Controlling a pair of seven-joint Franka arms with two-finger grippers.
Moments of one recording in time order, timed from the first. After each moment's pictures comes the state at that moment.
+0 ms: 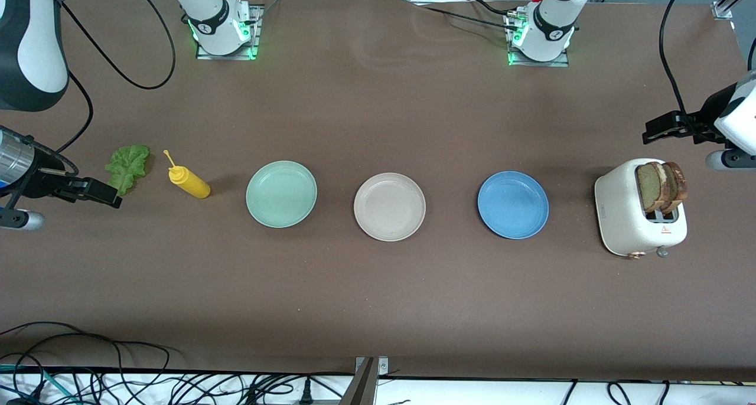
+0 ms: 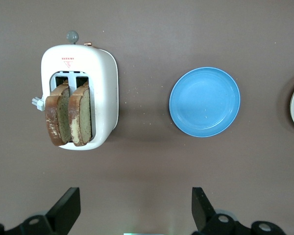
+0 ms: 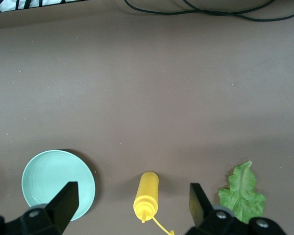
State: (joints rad) left arm 0.01 0.13 0.02 -1.49 0.00 1.46 0.00; right arm 0.02 0.30 -0.05 -1.46 0.06 1.82 0.08
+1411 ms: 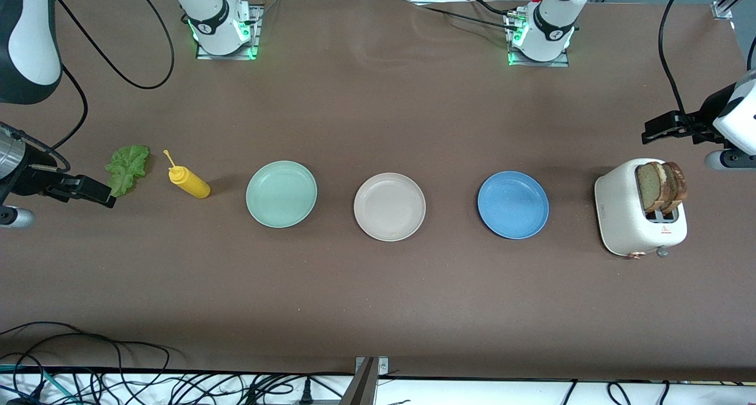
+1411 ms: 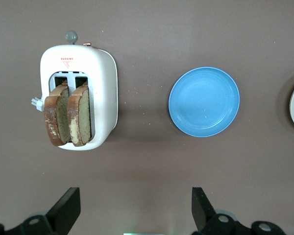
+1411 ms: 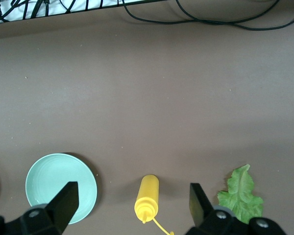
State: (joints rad) left arm 0.01 0.13 0.02 -1.49 0.00 1.46 0.00; right arm 0.02 0.29 -0.05 -1.45 0.06 1.82 0.08
